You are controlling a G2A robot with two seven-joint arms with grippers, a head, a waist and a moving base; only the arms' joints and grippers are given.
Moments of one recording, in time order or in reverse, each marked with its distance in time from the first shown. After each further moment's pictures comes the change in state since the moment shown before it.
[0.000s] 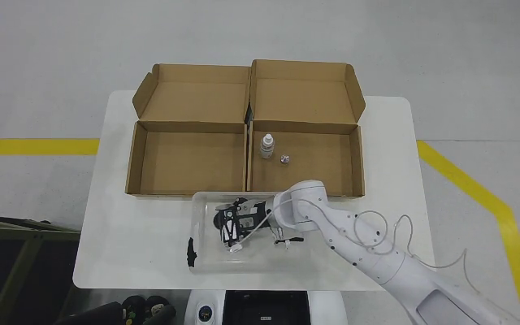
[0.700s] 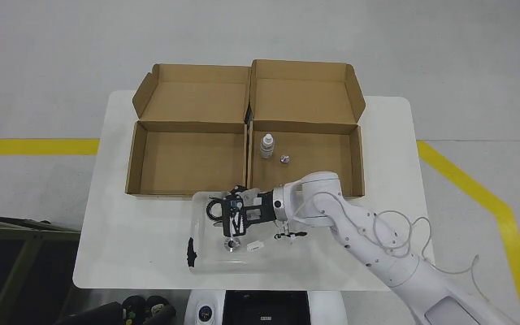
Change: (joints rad) left arm 0.000 0.000 0.000 0.000 0.000 0.000 0.000; right arm -0.033 0.026 0.135 -0.150 0.044 -0.029 -0.045
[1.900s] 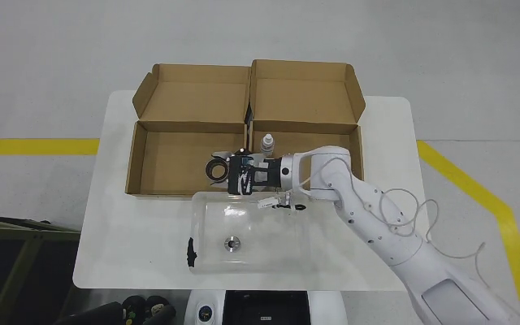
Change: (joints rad) left arm 0.000 0.000 0.000 0.000 0.000 0.000 0.000; right arm 0.115 -0.035 0.039 0.121 0.011 0.080 -0.120
